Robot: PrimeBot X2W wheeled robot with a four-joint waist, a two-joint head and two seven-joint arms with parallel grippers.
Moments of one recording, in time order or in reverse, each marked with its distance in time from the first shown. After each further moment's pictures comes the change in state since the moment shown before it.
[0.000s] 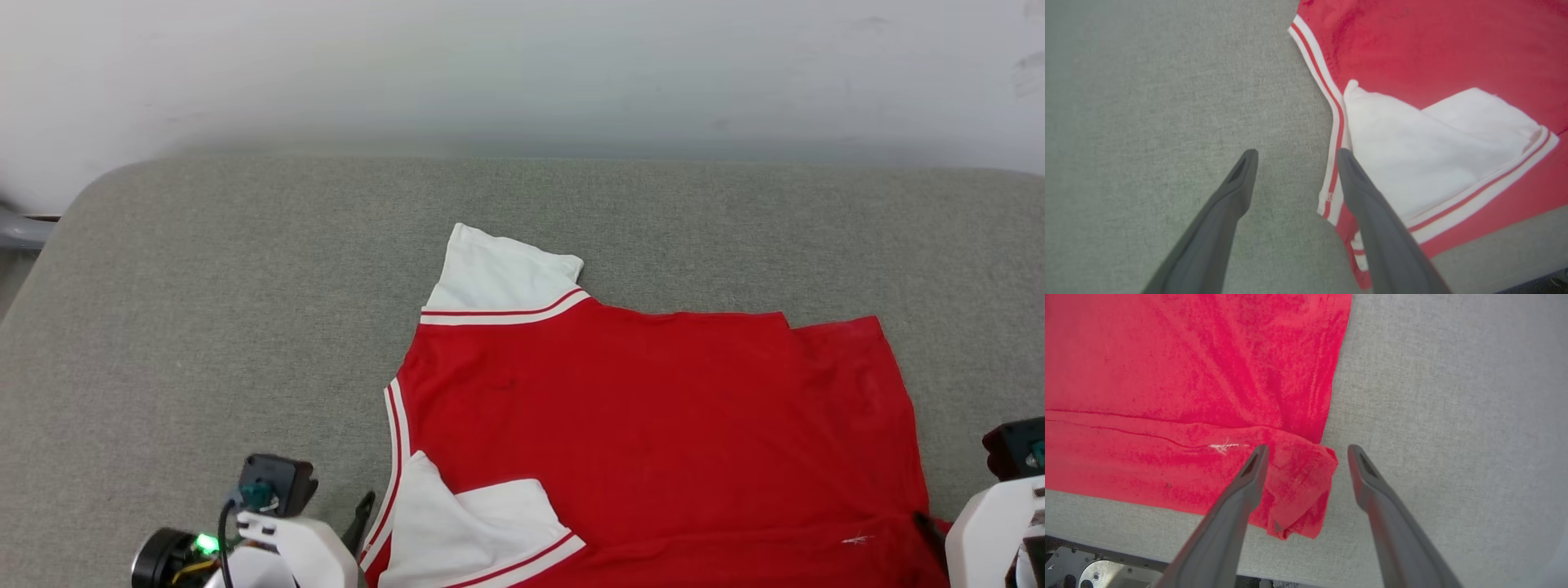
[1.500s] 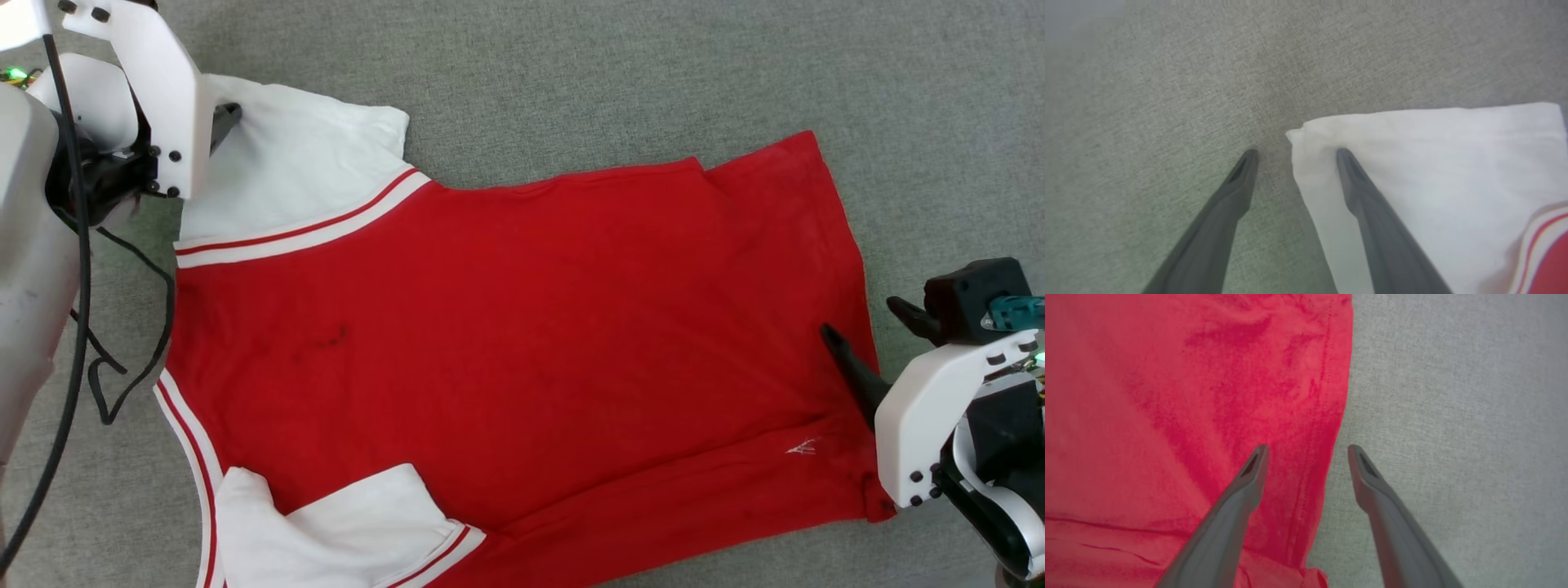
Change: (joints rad) left arm -1.025 -0.021 0.014 0.580 -0.070 -0.368 0.516; right arm -0.272 0.050 0.143 -0.254 -0.027 0.000 -0.025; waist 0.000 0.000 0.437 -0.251
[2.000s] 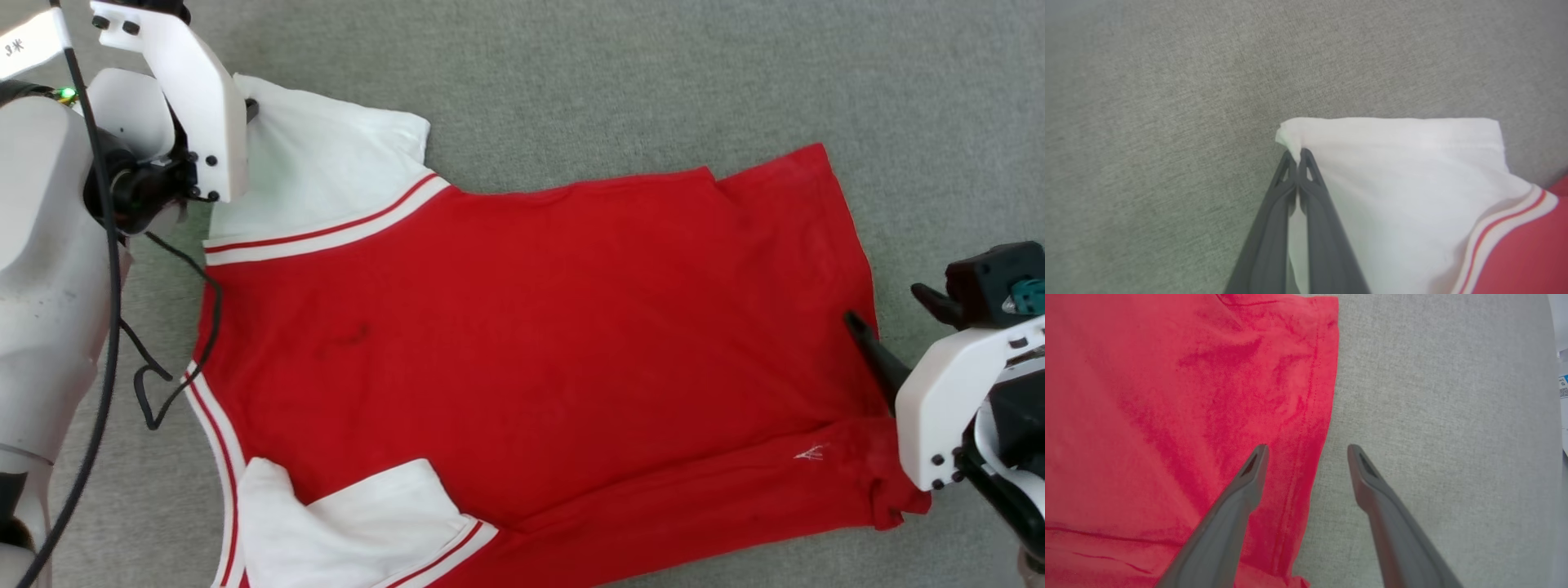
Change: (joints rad) left arm 0.008 -0.069 0.020 0.073 -0.073 -0.032 -0.082; right arm -0.021 -0.026 -0.012 0.018 -0.002 0.000 0.006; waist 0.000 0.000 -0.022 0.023
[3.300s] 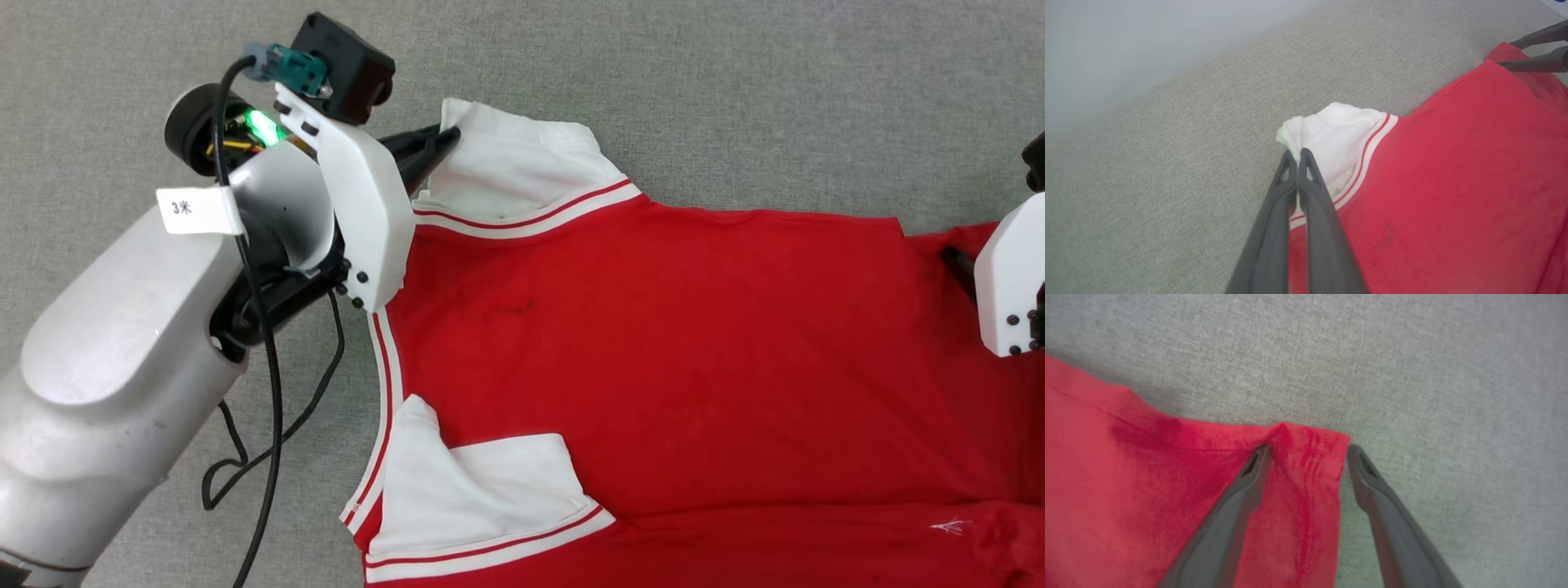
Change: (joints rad) left arm 0.163 0.042 -0.122 -0.577 -0.006 0.017 -0.173; right arm -0.383 -0.185 0.114 0.601 0.101 -0.002 0.033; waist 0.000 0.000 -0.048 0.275
